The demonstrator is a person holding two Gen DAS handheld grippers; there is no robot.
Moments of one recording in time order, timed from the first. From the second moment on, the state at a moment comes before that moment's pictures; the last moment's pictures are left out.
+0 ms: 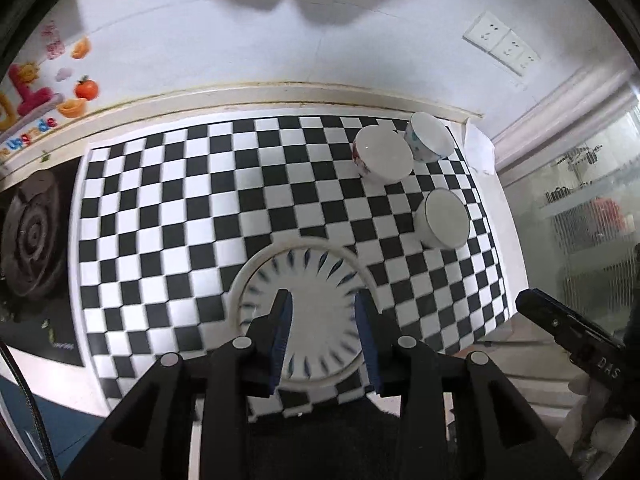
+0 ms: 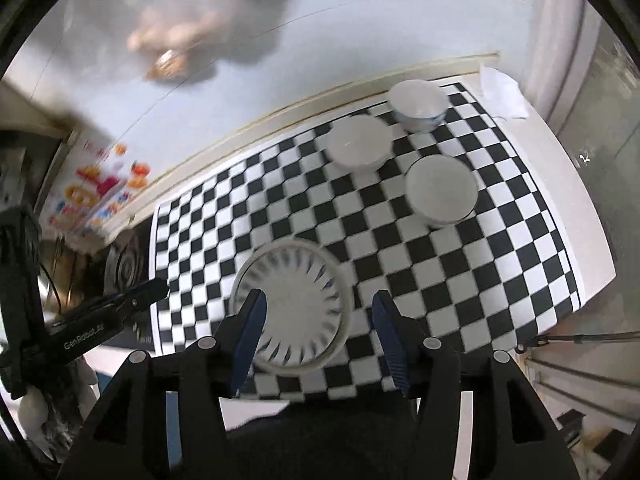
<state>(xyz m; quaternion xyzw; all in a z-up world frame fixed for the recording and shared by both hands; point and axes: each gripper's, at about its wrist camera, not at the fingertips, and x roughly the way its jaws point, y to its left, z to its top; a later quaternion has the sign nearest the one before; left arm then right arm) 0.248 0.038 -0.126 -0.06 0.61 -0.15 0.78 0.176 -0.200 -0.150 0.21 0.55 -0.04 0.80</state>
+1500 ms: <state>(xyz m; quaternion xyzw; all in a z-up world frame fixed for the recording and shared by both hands) 0.407 -0.286 -0.307 -0.03 0.72 -0.21 0.67 0.332 -0.506 -0.377 0.23 0.67 -0.08 0.70</state>
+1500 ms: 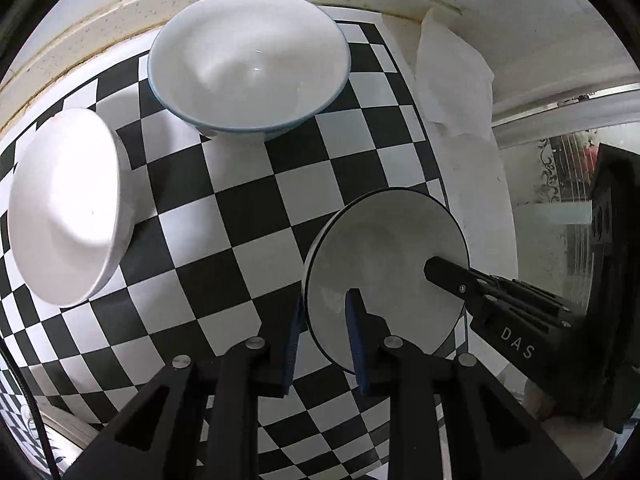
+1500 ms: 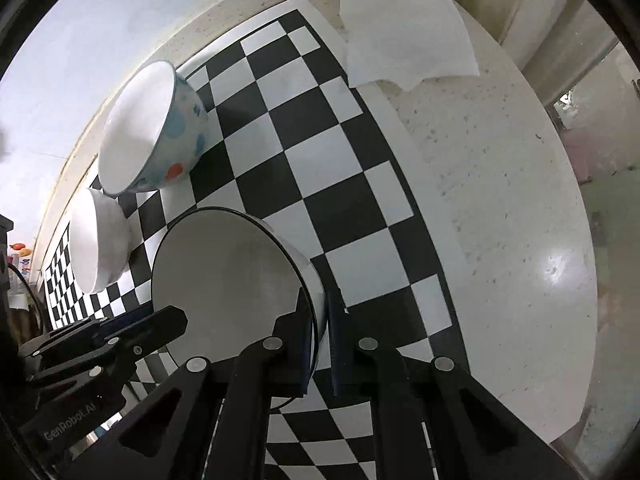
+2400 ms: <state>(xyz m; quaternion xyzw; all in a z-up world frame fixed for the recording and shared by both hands) 0.483 -0.094 -0.299 -0.09 0.68 -0.04 0.72 0.393 -0.454 -0.296 0.18 0.59 -0.14 0.78</state>
